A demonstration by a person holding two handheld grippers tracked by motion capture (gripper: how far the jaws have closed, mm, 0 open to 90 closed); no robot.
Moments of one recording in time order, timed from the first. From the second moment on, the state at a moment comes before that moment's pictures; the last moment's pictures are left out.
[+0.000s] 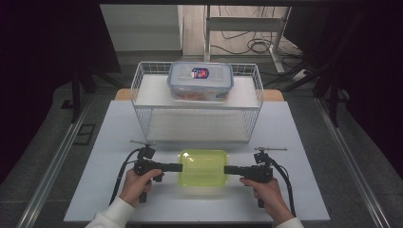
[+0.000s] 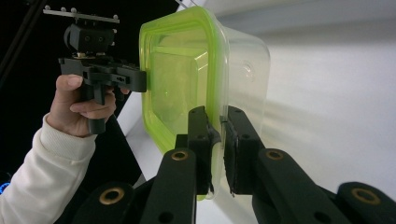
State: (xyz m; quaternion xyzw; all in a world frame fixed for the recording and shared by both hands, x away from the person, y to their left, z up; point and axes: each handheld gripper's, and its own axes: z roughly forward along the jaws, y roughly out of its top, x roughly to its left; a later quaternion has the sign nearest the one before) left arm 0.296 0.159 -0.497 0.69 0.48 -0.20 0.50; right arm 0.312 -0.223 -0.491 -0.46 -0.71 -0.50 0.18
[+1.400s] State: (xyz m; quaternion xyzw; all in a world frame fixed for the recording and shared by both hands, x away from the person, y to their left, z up) left arm 0.296 0.167 -0.429 0.69 0.46 -0.16 0.53; right arm 0.308 -0.216 -0.418 -0.41 -0.72 -0.54 0.12
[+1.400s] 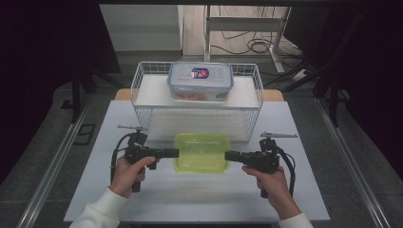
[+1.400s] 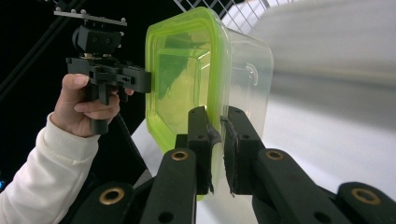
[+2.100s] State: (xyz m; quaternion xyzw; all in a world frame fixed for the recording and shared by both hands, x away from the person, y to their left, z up) left arm 0.318 0.171 -0.357 0.69 0.43 -0.14 0.56; right arm 0.328 -0.216 -0.344 -0.38 -0.73 -0.56 0.10
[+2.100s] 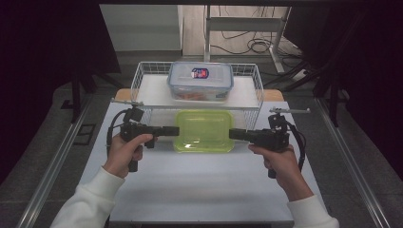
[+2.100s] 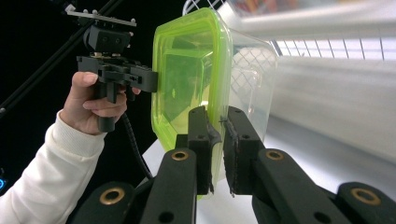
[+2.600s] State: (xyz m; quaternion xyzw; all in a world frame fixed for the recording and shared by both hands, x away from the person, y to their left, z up) left arm 0.337 0.179 -0.320 0.69 0.43 -0.13 0.56; right arm 0.349 -0.207 -0.308 -0.37 -0.73 -0.57 0.09
